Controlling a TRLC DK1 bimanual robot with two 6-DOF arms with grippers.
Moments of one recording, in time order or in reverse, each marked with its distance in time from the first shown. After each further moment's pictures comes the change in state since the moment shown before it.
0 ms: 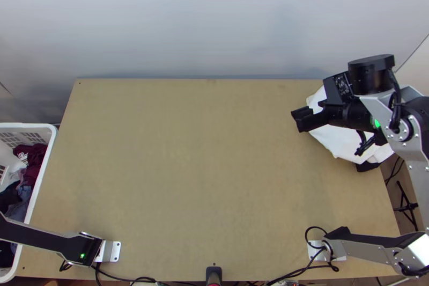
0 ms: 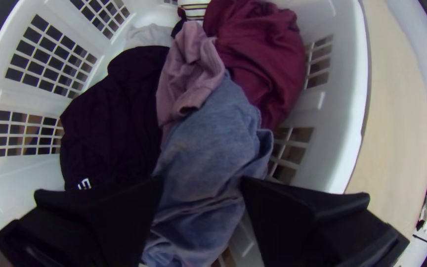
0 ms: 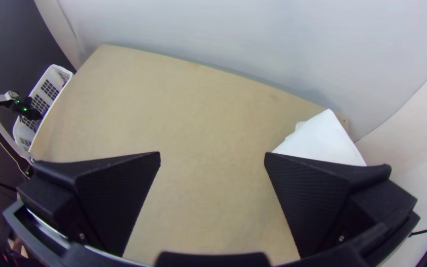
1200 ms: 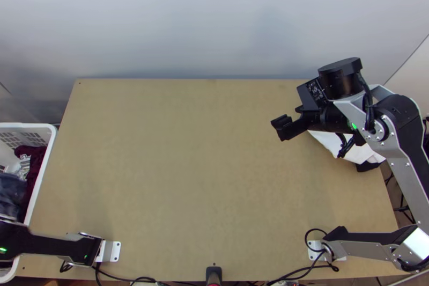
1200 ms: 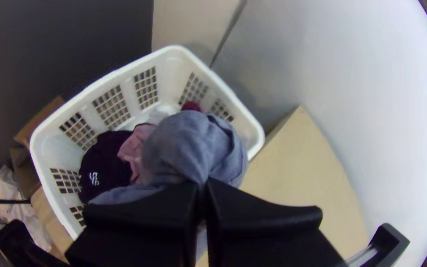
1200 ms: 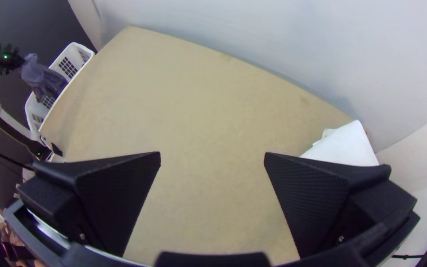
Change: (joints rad) left arm 0.055 -0.422 0.465 -0.555 0.271 -0.486; right arm 0.130 0.039 -0.014 0.014 -0.027 0.006
